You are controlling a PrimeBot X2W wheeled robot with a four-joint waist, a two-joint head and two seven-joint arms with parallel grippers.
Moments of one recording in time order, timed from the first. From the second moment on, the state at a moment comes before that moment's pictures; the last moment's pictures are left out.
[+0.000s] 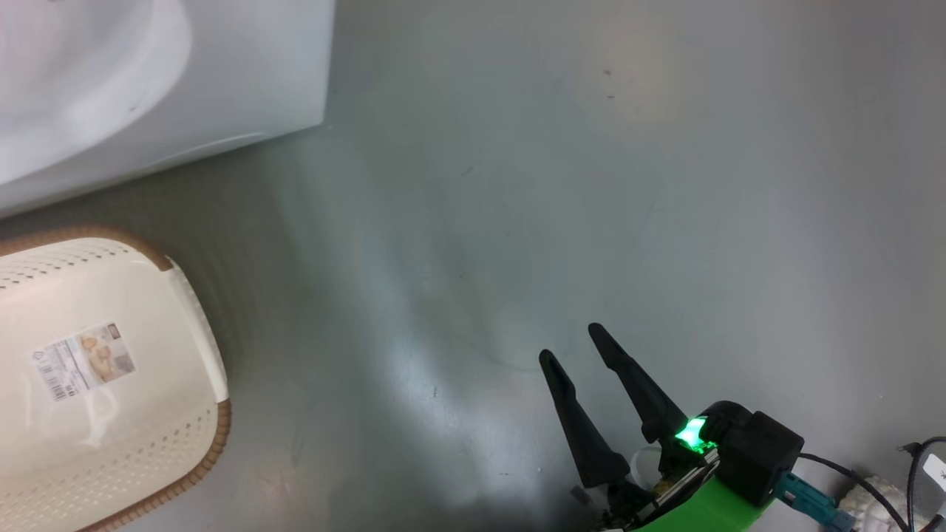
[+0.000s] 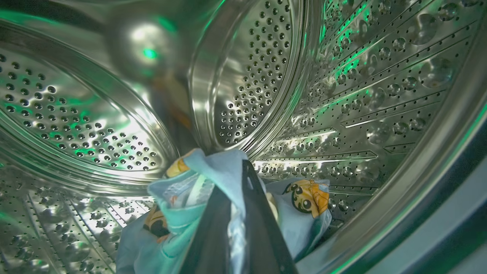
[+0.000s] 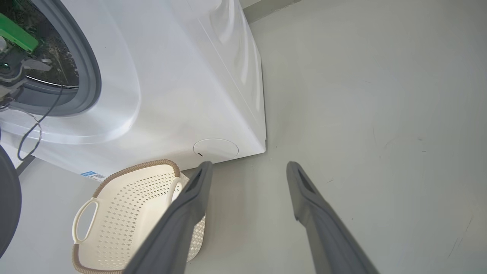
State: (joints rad) left arm -0.98 0.77 -0.23 0.32 -0.73 -0.11 -0.13; right arm -0.06 -0.05 0.37 -0.09 0.39 0.13 -0.26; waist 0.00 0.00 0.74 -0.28
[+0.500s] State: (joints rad) left arm -1.06 0.85 -0.21 0.32 -0.75 -0.12 -0.12; right arm -0.03 -0.05 0.41 -0.12 0.39 0.13 -0.26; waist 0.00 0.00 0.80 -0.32
